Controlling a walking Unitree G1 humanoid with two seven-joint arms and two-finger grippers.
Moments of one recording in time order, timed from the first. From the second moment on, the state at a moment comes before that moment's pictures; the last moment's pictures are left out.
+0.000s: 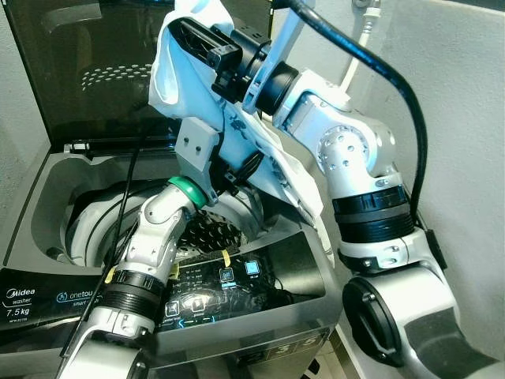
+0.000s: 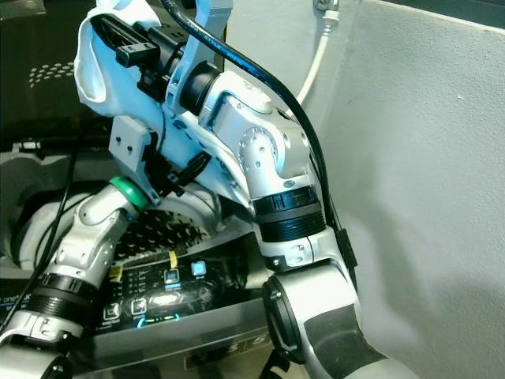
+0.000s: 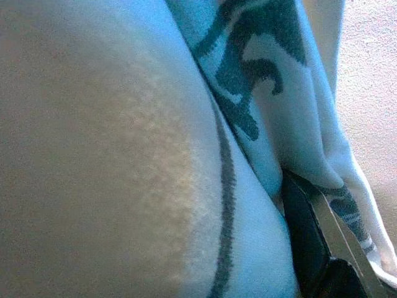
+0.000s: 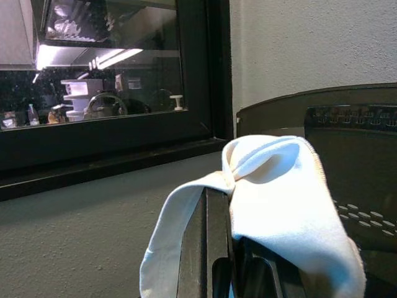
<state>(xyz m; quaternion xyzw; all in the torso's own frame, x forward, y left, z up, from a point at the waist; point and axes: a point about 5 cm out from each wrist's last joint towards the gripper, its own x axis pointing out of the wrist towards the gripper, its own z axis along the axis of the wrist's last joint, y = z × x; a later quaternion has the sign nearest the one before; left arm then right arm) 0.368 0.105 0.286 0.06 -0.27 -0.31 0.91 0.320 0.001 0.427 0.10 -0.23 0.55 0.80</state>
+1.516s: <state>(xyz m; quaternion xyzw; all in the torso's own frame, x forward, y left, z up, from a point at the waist) 0.344 0.154 0.298 0.16 -0.25 -0.29 0.91 0.365 -0.075 0.442 0.17 -0.28 0.32 0.89</state>
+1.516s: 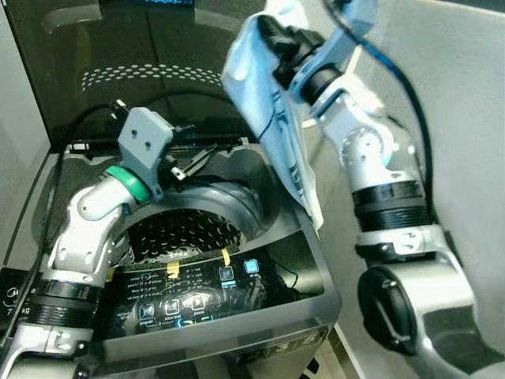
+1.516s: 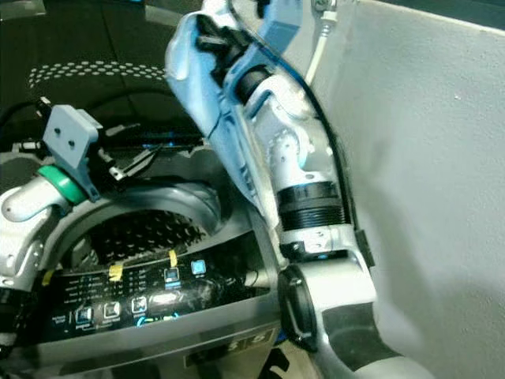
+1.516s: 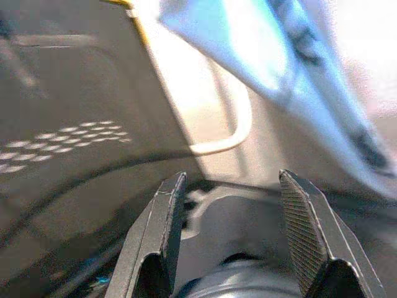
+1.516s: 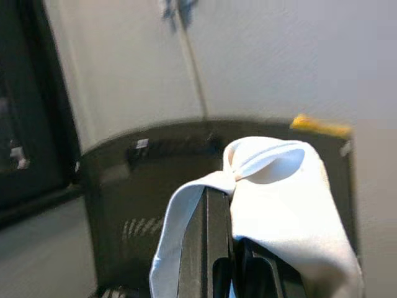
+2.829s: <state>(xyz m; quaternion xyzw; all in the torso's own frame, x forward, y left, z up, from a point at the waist) 0.373 0.087 0.286 0.11 -0.26 -0.30 0.91 0.327 -0.022 0.432 0.06 -0.28 0.46 0.84</state>
